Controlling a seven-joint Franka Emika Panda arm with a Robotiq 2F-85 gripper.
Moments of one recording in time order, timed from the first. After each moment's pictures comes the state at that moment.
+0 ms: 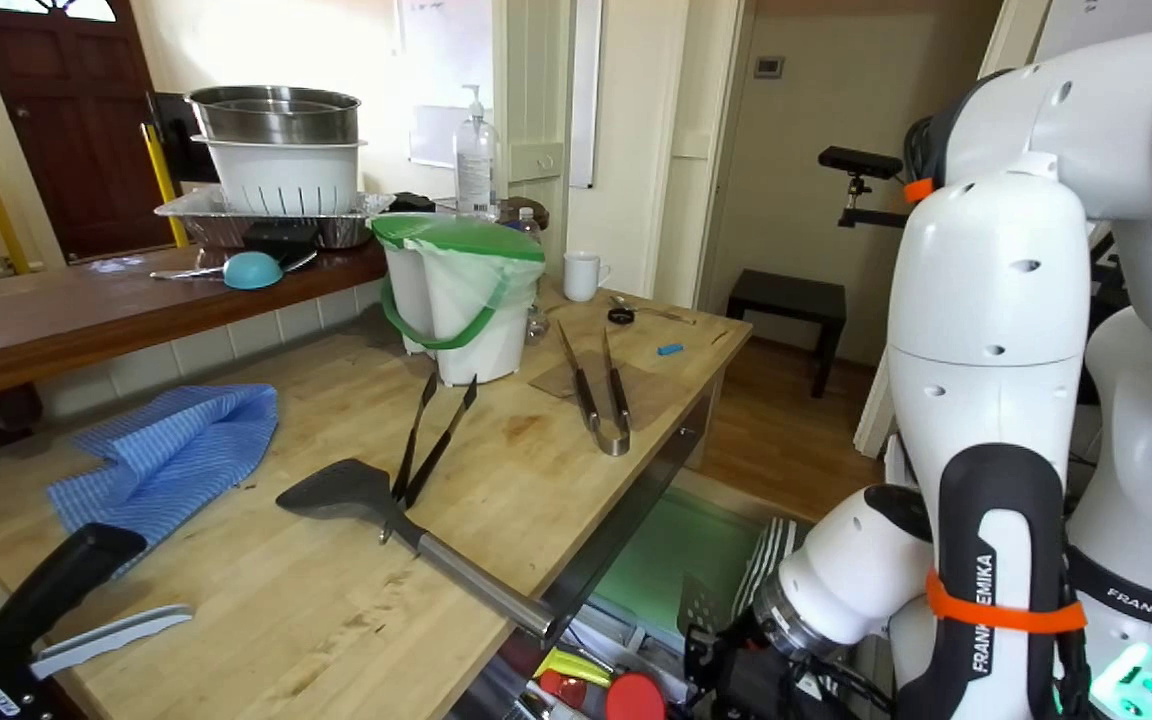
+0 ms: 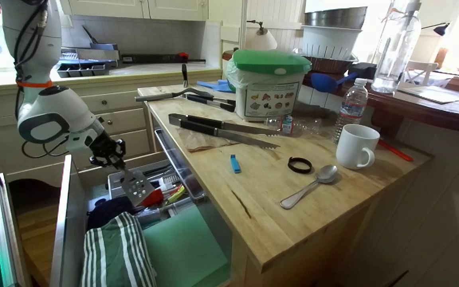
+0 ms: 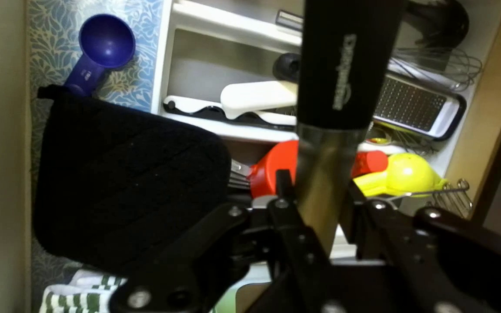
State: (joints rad) arm 0.27 0.65 0.30 -2.66 0.63 3.73 1.50
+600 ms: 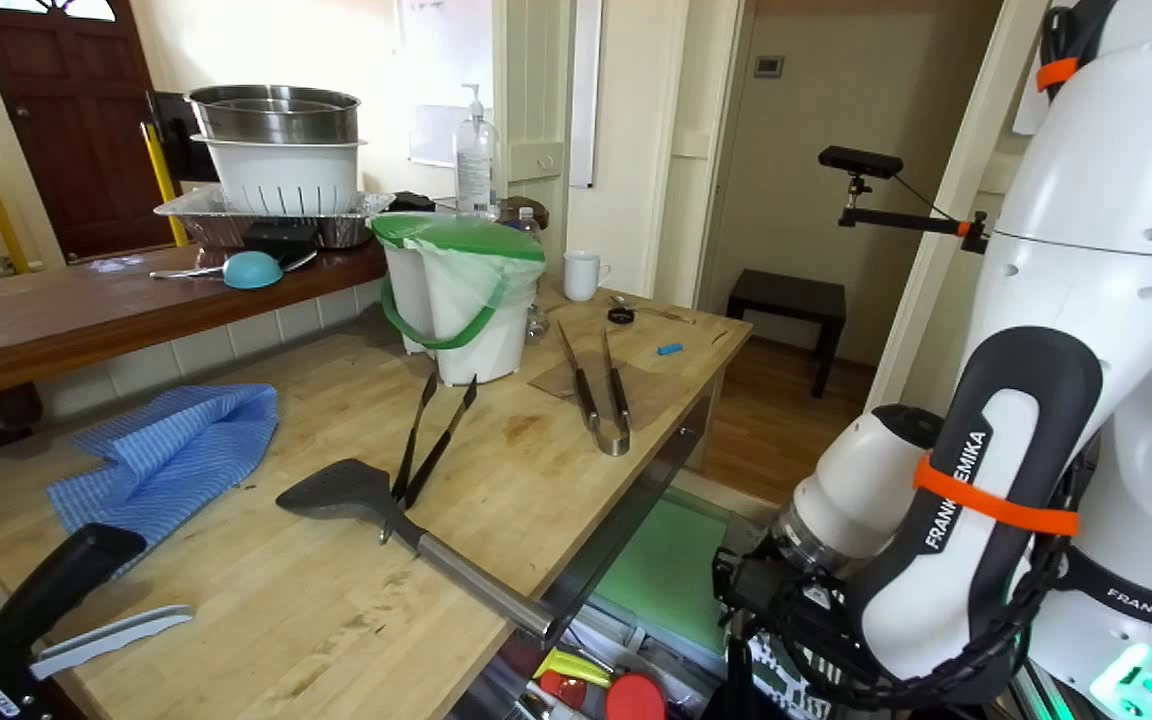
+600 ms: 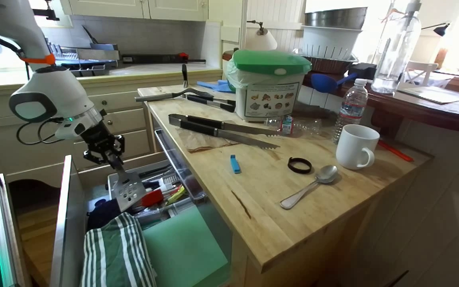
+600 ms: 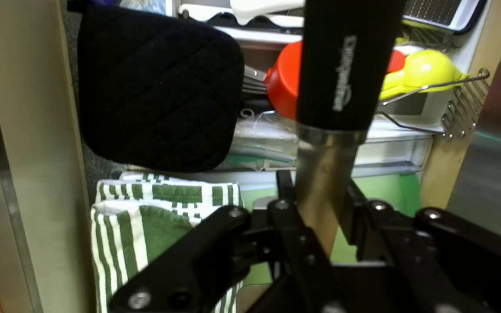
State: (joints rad) arm 0.40 0.37 0.18 -2.74 1.16 3.48 1.15
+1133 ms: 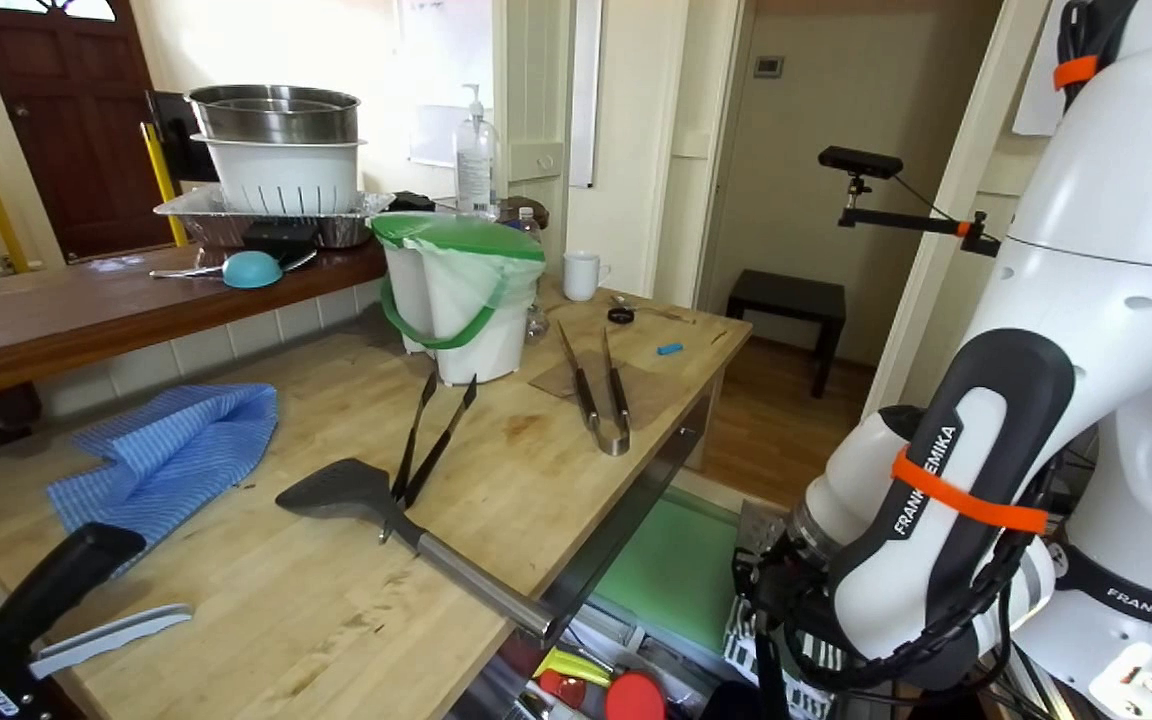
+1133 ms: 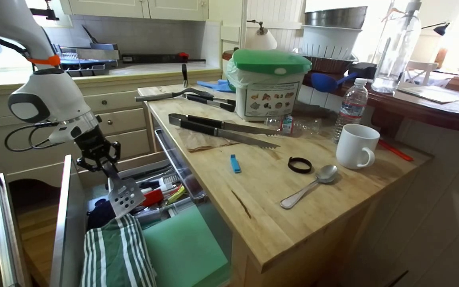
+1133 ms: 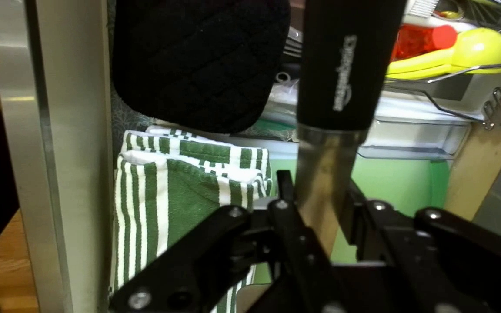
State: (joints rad) arm 0.50 0.38 0.10 -2.74 1.37 3.43 0.88
